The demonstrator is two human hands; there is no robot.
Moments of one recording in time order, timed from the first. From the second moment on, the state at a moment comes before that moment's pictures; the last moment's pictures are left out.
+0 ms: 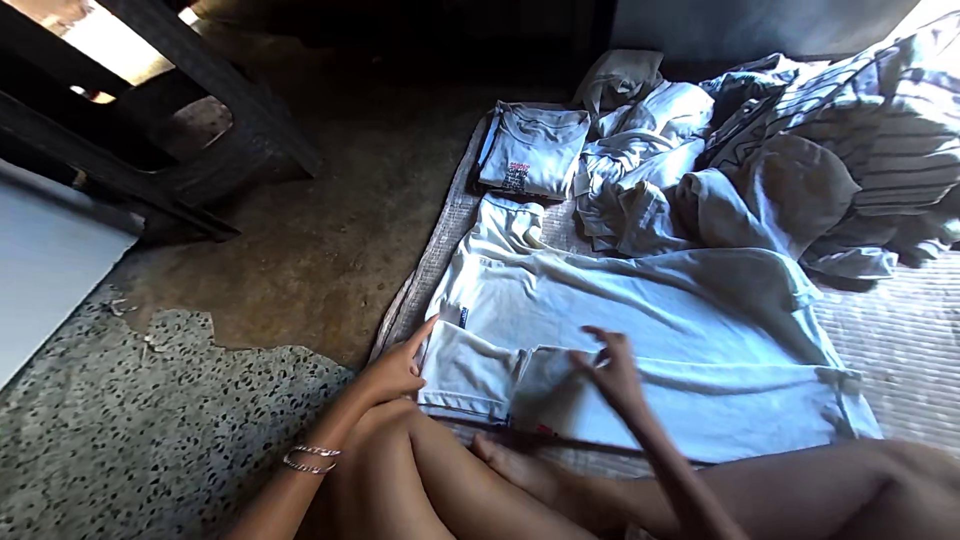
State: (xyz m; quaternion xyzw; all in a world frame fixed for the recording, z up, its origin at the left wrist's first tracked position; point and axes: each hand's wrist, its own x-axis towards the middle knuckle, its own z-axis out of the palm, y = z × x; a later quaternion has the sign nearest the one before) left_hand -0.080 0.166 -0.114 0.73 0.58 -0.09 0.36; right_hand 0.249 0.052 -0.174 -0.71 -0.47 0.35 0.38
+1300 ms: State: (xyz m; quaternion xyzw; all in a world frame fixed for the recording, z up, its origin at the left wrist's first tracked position) left_hand -0.102 0.159 -0.081 0.67 0.59 -0.10 0.44; right_hand 0.495 -0.100 -0.160 -0.78 -0.56 0.27 0.09
